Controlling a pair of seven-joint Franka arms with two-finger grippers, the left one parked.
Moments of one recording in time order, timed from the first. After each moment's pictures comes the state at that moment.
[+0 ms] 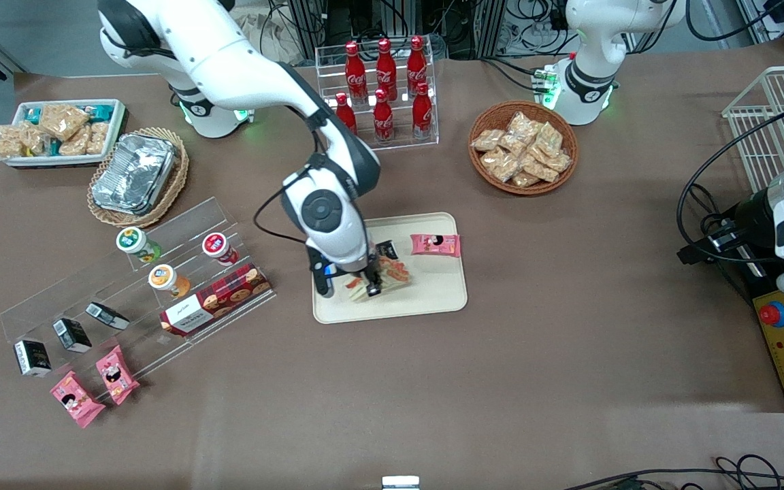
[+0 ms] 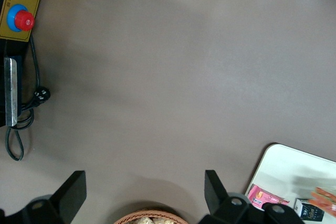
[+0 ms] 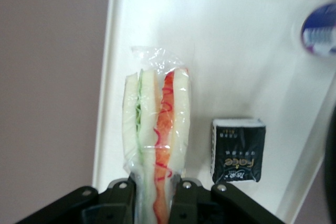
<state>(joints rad) 0.75 0.67 -0.07 -1.59 0.20 2.38 1.89</state>
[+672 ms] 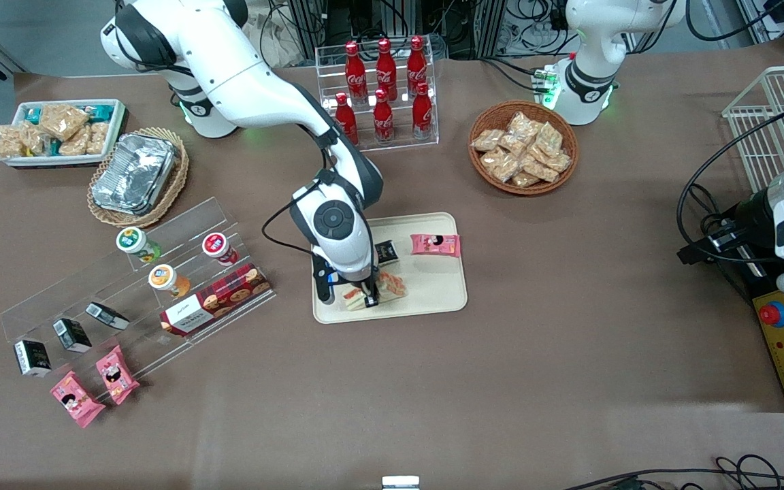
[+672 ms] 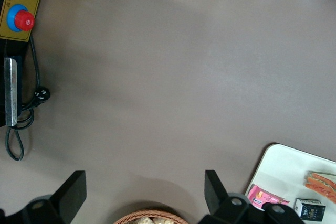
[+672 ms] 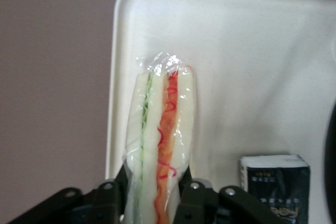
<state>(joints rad) 0.75 0.73 -0.10 -1.57 0.14 2.44 1.97</state>
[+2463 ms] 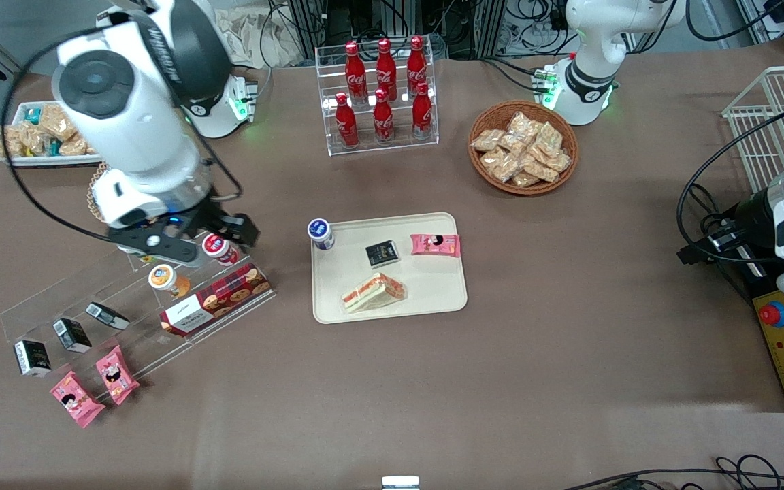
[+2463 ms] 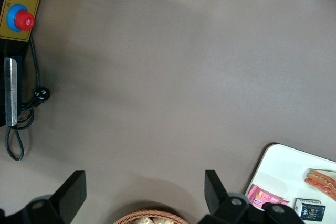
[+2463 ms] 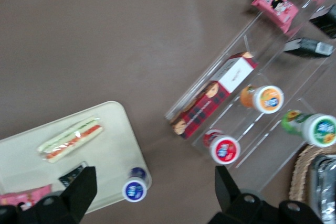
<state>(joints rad) 0.21 0.14 0.19 -1.54 -0.12 1.69 0.68</state>
